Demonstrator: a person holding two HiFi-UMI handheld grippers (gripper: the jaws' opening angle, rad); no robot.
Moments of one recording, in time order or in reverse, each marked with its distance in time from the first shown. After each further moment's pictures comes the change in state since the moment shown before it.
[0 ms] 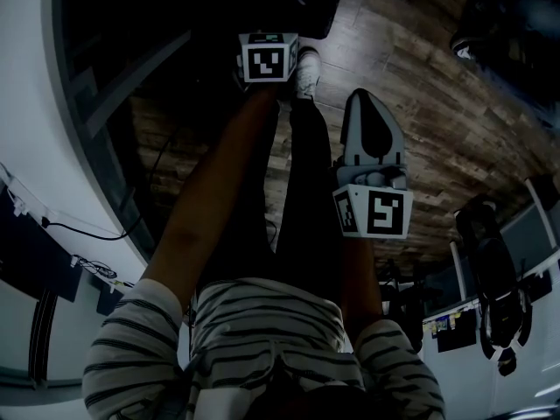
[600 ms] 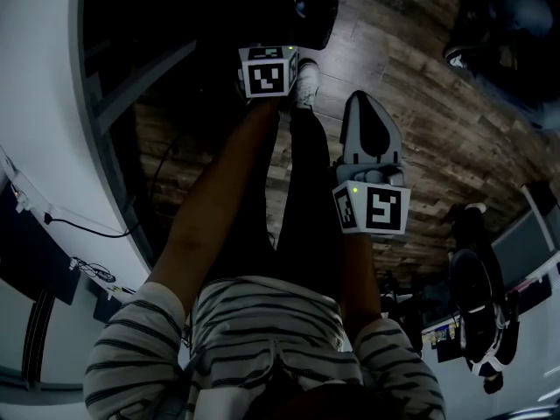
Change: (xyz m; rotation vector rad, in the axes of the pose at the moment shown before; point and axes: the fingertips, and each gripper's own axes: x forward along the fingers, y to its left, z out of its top) left arm -0.035 -0.006 0.024 -0.014 -0.088 0.017; right arm -0.008 0.005 0.019 -0.017 -0.034 -0.001
